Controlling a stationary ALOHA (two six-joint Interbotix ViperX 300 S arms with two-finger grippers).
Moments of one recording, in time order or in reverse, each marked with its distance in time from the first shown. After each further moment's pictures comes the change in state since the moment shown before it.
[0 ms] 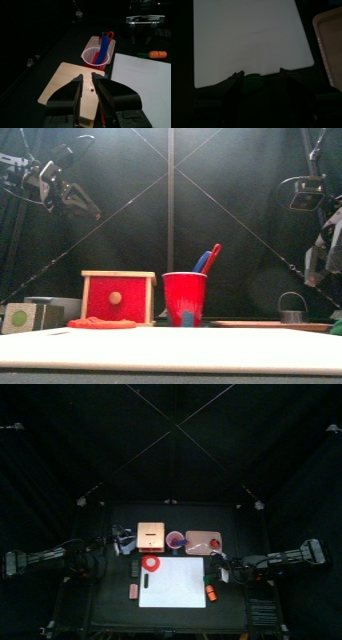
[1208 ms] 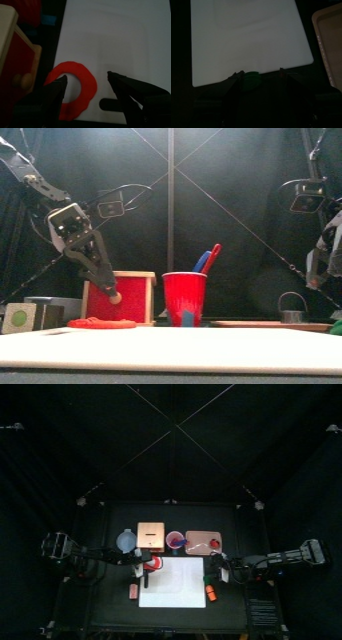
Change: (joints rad) left arm -0.337 0.687 -0.144 -0.207 -0.060 -0.006; right arm -0.002 0.005 0.011 0.002 0.000 0.000
